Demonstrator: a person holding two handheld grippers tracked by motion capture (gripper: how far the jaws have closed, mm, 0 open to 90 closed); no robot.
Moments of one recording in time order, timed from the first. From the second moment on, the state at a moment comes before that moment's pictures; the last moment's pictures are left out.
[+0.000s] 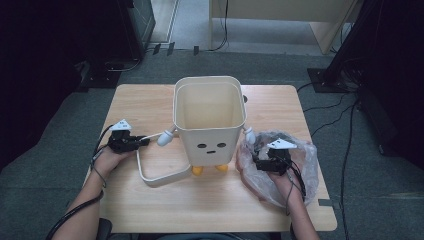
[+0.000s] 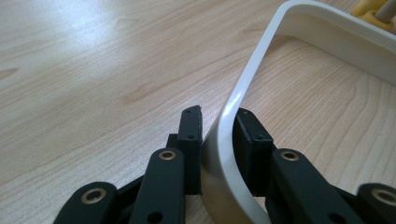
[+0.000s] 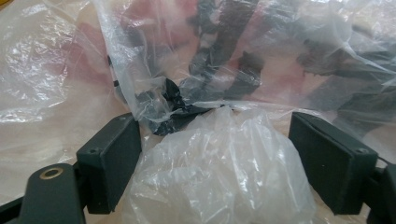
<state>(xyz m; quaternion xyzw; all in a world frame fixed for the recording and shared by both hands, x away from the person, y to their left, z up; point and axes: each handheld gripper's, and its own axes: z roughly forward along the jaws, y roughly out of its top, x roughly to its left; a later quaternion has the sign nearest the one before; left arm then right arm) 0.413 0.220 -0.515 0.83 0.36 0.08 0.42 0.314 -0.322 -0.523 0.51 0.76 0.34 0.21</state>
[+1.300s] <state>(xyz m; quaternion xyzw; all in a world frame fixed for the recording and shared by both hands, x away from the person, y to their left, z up) 0.407 0.215 -0.516 0.83 0.38 0.15 0.39 0.304 -0.342 -0.469 0.62 0.67 0.40 0.09</state>
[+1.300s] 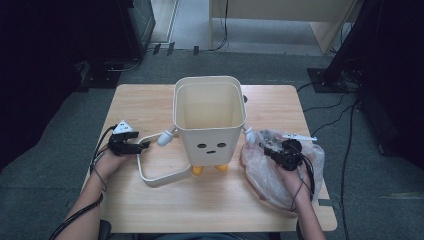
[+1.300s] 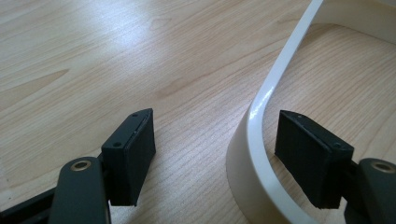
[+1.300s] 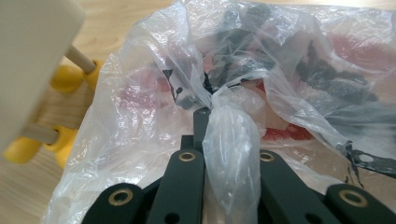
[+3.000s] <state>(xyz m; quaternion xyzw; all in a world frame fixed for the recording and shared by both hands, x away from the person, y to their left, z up) 0.406 0.217 -0.516 0.83 0.38 0.15 0.38 0.272 -0.348 -0.262 0.54 0.65 0.52 0.14</state>
